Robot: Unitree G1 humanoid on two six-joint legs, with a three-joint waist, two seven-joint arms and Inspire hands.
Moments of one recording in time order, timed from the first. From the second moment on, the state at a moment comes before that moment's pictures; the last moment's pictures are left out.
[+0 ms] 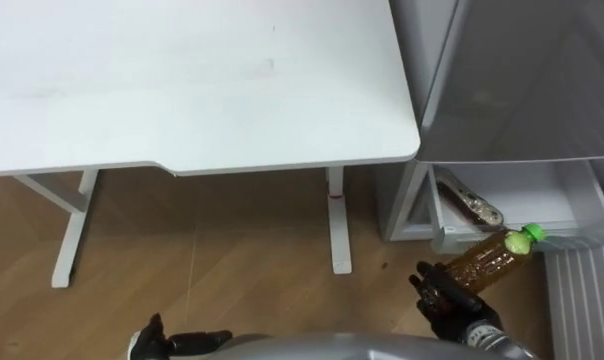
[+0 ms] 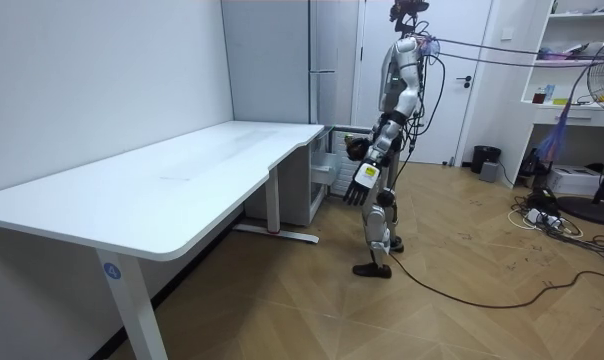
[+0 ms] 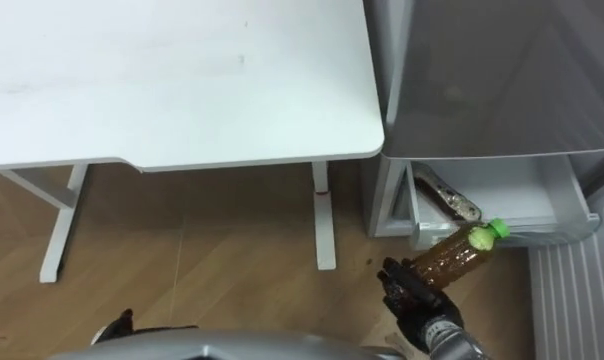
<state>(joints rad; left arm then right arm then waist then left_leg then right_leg) 0.32 0.18 -0.05 0.85 -0.31 0.04 0.16 0.22 -0.24 0.07 0.81 1.16 0.14 0.02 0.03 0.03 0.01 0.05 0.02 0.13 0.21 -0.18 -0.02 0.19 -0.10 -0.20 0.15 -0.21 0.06</state>
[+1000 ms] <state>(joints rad) 0.39 0.22 -0.02 0.88 -0.13 0.13 0.07 0.03 -0.28 -0.07 0.88 1.49 0.09 -0.02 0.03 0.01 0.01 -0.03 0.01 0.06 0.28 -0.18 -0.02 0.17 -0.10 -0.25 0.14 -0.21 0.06</state>
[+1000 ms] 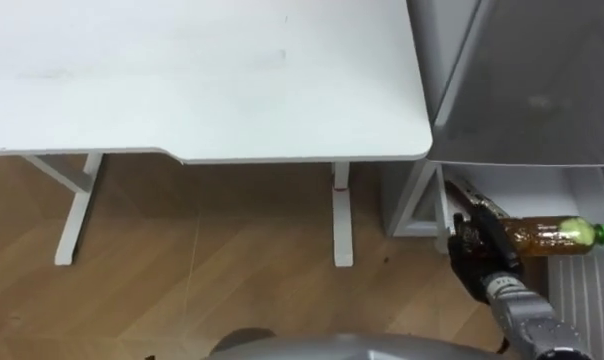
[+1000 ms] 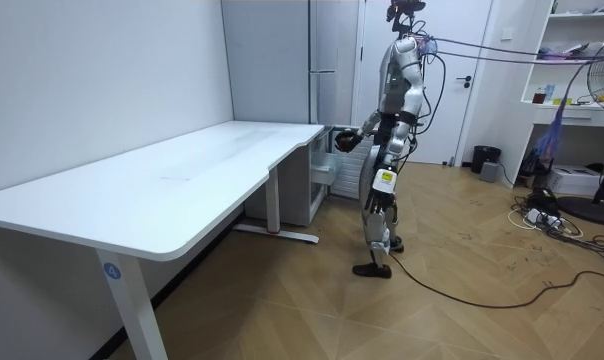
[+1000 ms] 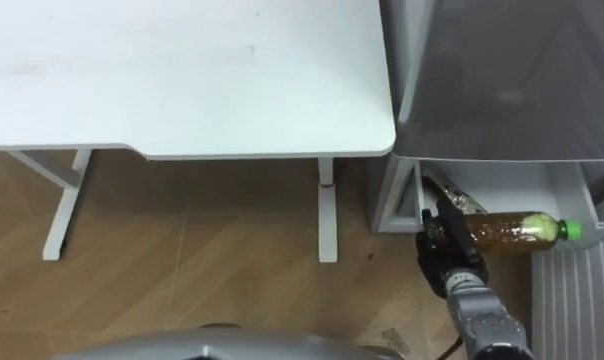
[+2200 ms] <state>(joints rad) 0.20 0.30 -0.12 0.93 -0.08 0.16 0.02 -0.46 -0.41 -0.18 1.23 1.60 0.15 -0.09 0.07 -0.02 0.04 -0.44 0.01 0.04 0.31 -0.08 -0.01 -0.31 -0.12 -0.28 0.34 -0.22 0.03</state>
